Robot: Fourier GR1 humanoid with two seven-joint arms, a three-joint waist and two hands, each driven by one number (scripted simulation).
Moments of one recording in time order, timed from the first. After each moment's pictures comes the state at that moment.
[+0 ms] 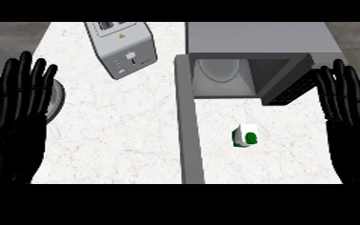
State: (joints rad) left arm -0.02 0.09 -0.01 -2.10 0.02 0.04 0.03; right arm 0.02 -0.10 0.01 -2.10 0.03 0.01 0.03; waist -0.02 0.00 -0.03
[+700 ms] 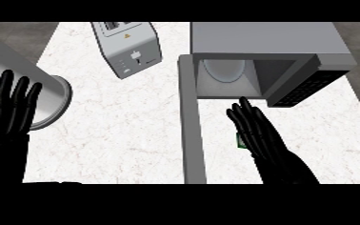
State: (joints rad) left arm 0.10 0.10 0.06 -2.17 0.16 -0.01 0.09; right arm 0.11 -0.01 0.43 -2.17 -0.06 0.07 0.08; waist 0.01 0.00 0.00
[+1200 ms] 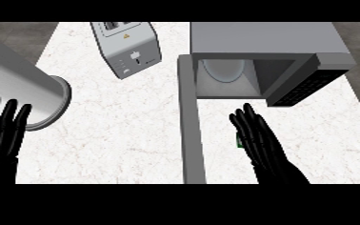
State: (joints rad) left arm 0.26 0.07 0.09 -2.23 0.21 -0.08 0.04; right arm 0.17 -0.01 0.50 -2.19 0.04 -0.04 0.05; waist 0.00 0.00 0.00
